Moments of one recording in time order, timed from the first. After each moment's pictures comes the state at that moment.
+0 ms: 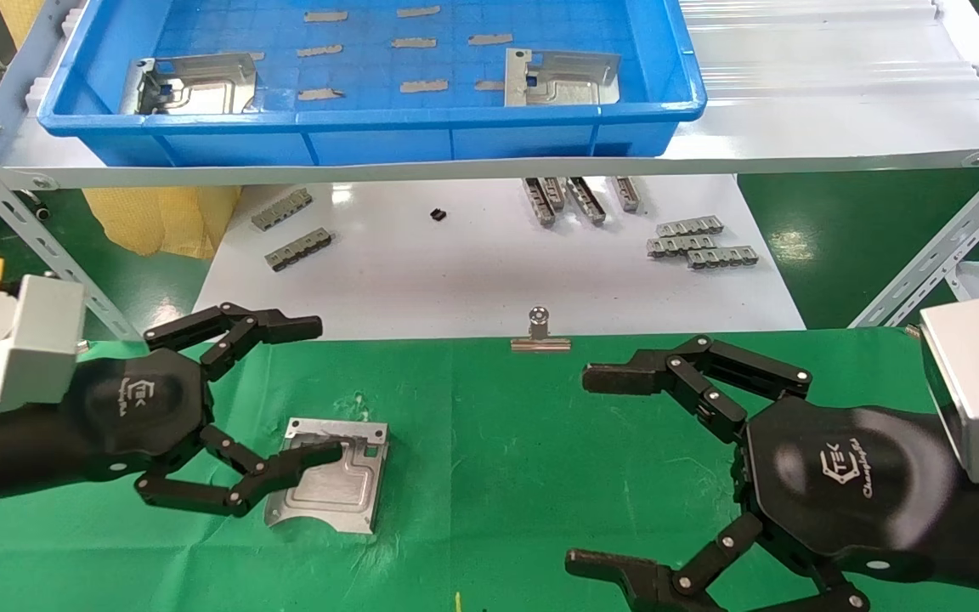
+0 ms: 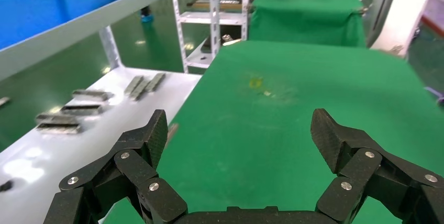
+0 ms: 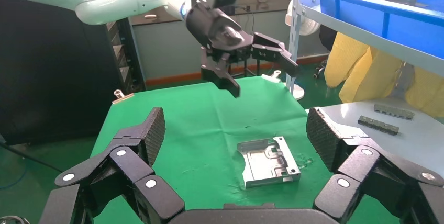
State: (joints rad) left arm -1.23 0.70 0.39 -0.92 0.85 1.53 0.06; right arm 1.08 -0.60 -0.30 1.28 -0.71 -1.49 0.17
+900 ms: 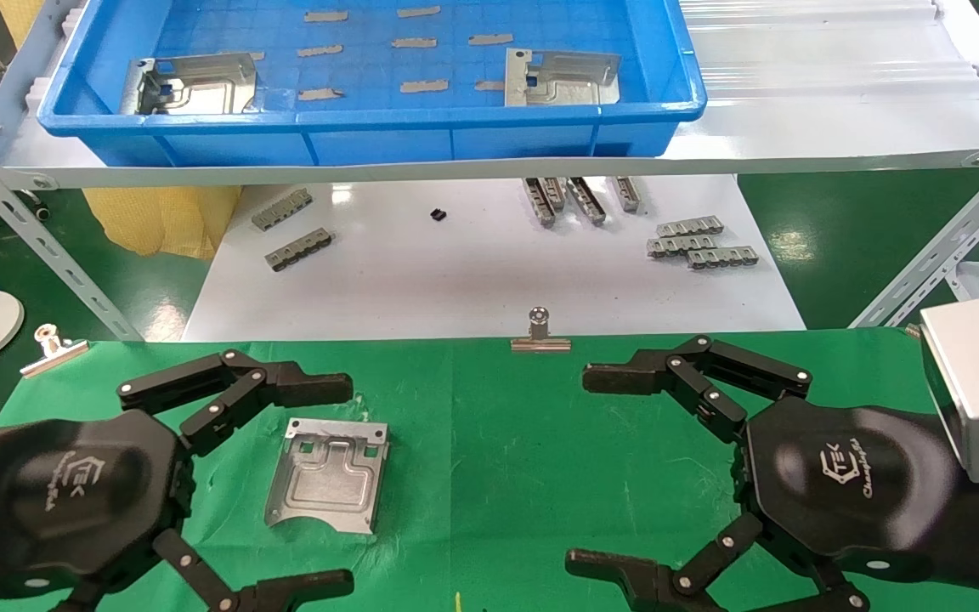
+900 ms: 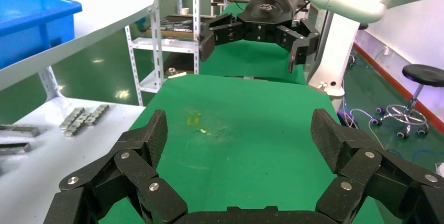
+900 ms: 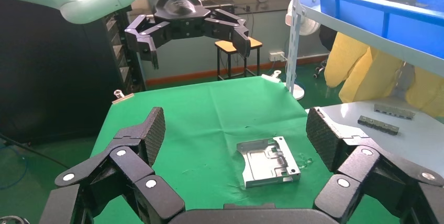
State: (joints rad) left arm -1.06 0.60 0.27 -1.31 0.72 1.49 -0.20; right arm 1.08 -0.60 -0.30 1.28 -0.71 -1.49 0.17
